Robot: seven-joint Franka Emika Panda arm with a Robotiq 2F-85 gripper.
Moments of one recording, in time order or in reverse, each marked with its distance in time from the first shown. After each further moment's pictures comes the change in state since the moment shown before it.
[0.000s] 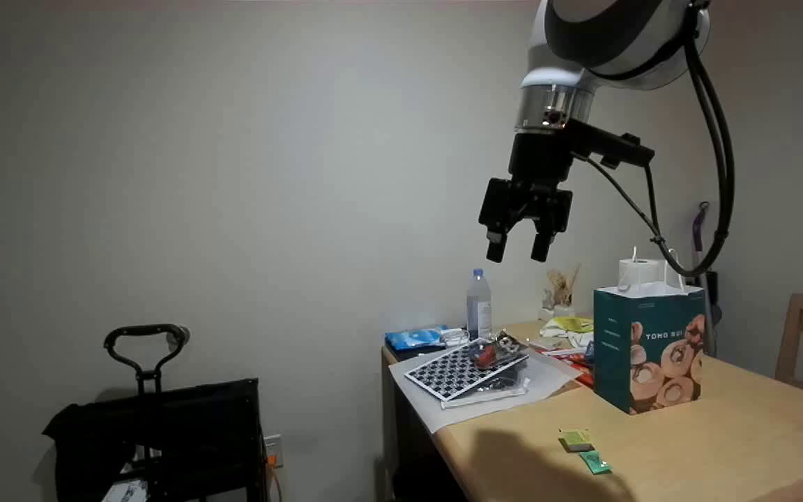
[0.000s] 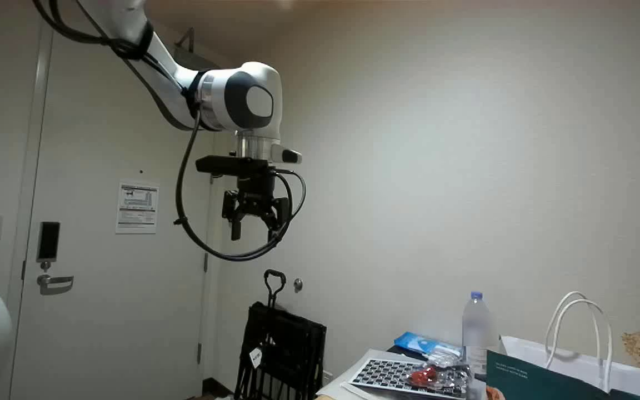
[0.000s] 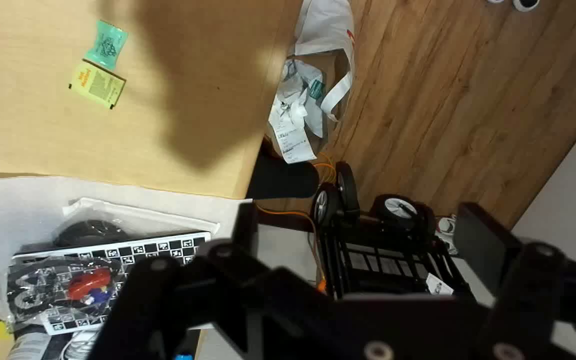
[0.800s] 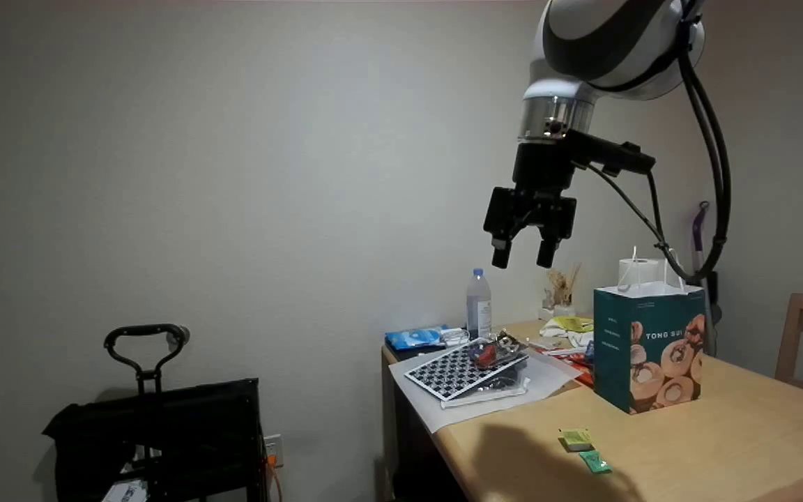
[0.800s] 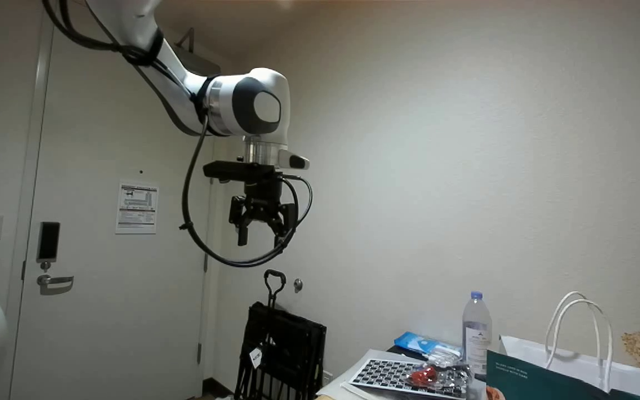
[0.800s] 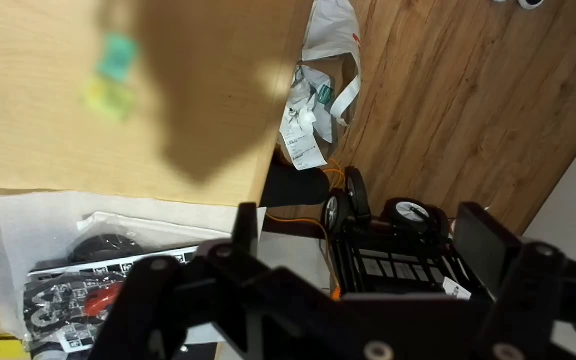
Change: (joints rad) arm -0.020 0.028 -0.016 0.002 0.000 0.000 0.004
